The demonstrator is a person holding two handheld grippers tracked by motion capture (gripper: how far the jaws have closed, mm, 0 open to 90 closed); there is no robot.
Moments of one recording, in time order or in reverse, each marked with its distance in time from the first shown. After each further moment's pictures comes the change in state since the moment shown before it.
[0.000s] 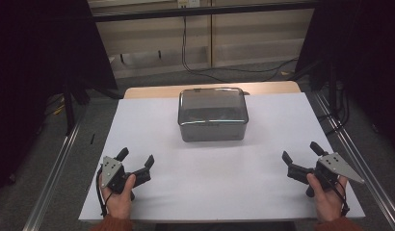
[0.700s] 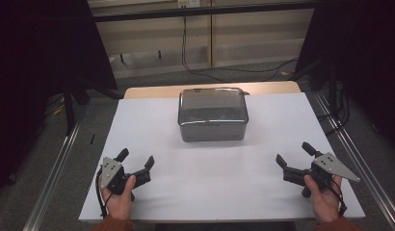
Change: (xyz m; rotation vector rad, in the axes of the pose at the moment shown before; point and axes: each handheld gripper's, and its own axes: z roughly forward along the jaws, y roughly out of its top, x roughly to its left) left arm -0.003 0.001 -0.002 -0.004 -0.014 0.011; right arm 0.009 0.000 0.004 0.008 0.108 -0.003
